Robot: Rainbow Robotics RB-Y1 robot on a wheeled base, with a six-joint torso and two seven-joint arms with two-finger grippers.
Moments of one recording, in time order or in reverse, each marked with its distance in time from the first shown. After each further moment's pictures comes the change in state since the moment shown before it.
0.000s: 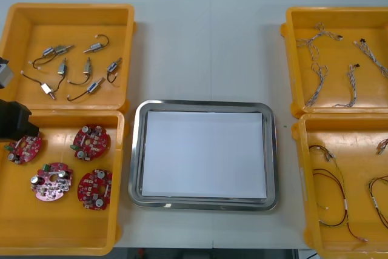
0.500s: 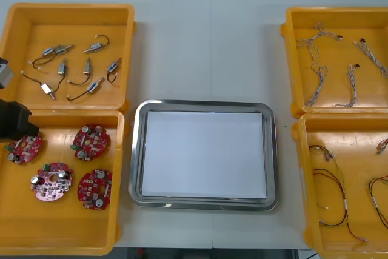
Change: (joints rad) right arm 0.000 0.000 0.000 0.000 0.000 0.000 0.000; left arm 0.000 0.000 0.000 0.000 0.000 0.000 0.000
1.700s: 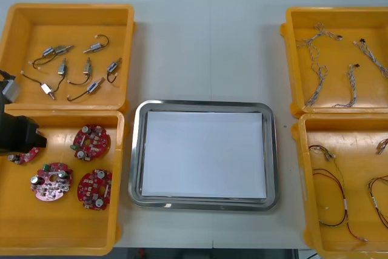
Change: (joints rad) right arm 0.330 0.000 0.017 -0.029 0.035 -0.374 0.002; left arm 0.122 0.004 -0.025 0.000 0.006 -0.150 0.000
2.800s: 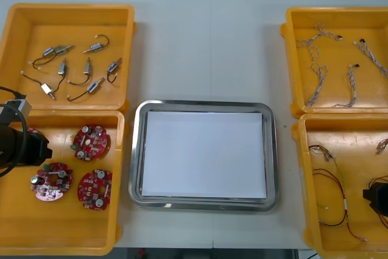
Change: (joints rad) right arm 0.154 0.068 0.217 0.083 0.163 -0.420 0.003; left arm 0.087 0.047 -0.177 0.085 -0.172 -0.264 0.000
